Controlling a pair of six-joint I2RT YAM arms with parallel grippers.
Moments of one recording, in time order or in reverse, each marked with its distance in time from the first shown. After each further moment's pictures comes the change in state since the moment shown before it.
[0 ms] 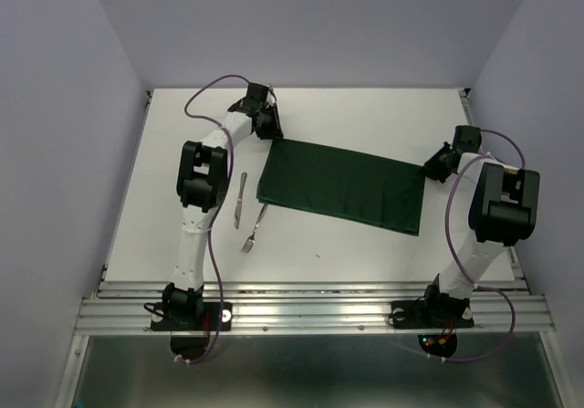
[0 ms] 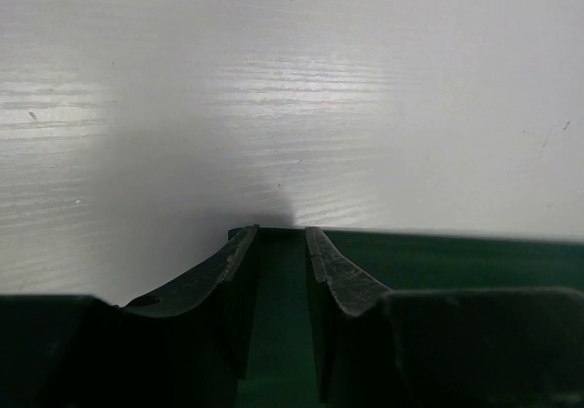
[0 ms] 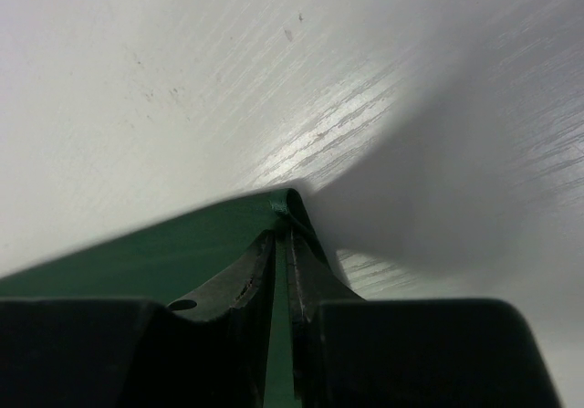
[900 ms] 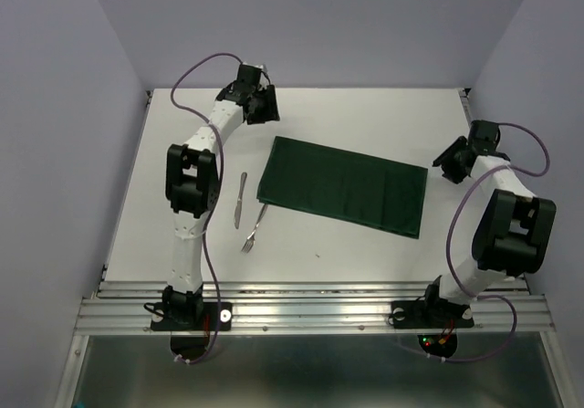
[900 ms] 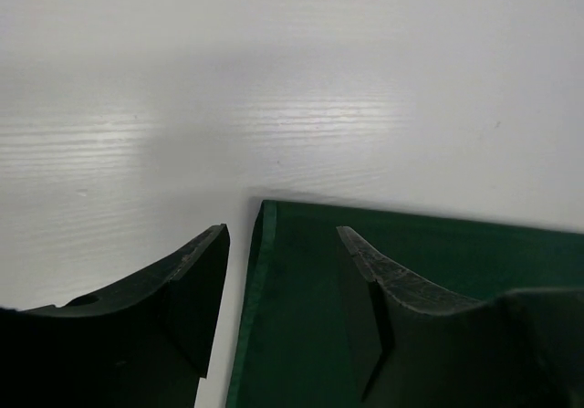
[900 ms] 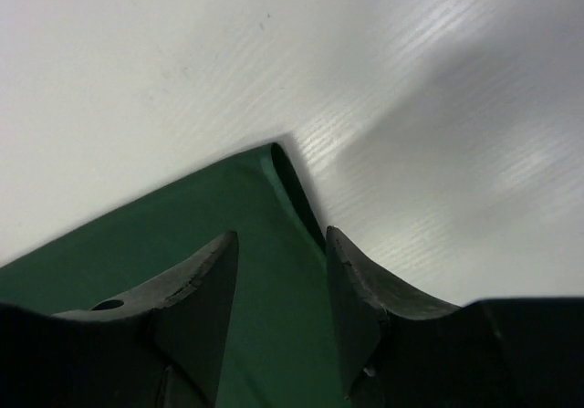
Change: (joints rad) left arm 0.003 -0.114 0.039 -0.106 -0.058 0.068; right arm -0.024 -0.204 -0.006 -0.182 0.049 -0.047
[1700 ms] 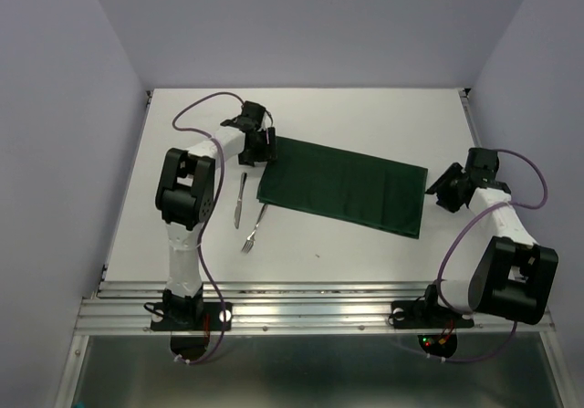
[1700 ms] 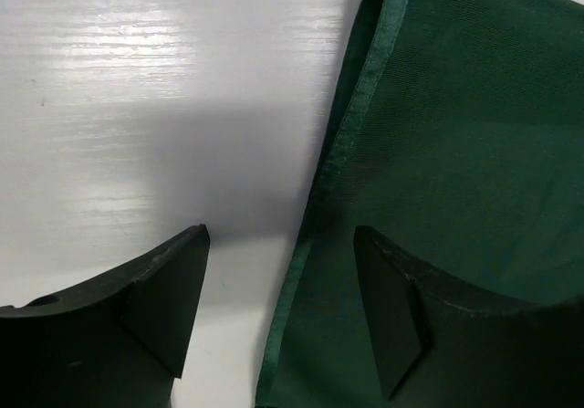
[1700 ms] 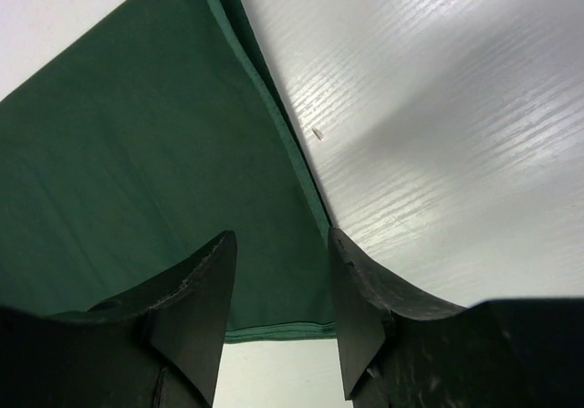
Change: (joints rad) left arm -0.042 -0.216 -0.511 0.067 -0.090 0.002; right arm 0.000 -0.360 -0.285 -0.106 -0.055 -0.026
